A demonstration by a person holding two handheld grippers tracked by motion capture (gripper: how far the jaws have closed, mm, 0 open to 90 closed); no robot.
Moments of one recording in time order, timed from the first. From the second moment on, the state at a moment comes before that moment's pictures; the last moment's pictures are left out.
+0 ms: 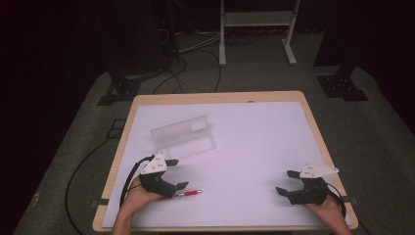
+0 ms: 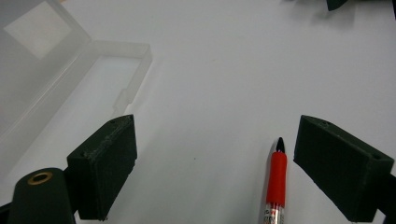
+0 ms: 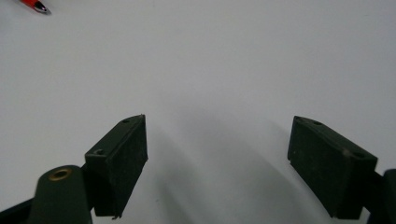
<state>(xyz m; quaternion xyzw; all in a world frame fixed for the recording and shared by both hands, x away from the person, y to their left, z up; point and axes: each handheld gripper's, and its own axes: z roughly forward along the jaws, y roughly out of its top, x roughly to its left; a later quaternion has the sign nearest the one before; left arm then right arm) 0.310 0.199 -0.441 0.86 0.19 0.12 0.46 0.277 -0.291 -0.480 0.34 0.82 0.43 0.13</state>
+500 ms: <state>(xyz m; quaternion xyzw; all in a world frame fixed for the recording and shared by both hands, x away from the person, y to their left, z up) 0.321 0.184 -0.431 0.88 0.16 0.12 0.44 0.276 -0.292 -0.478 0.34 0.82 0.43 0.14</state>
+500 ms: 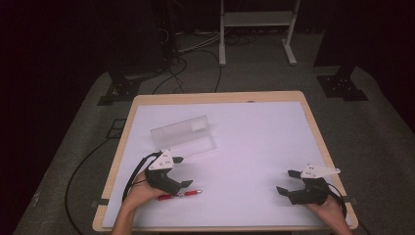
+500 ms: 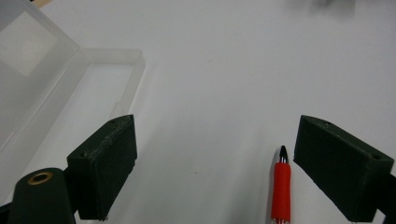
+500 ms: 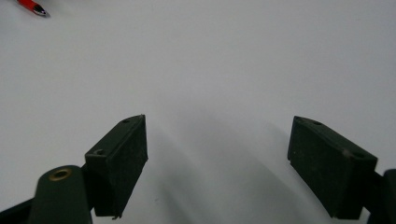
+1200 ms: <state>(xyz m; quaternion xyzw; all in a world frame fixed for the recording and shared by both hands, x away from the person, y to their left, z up) 0.357 0.174 -0.406 0.89 0.16 0.13 0.41 0.275 -0.290 -0.477 0.34 0.82 0.43 0.14</state>
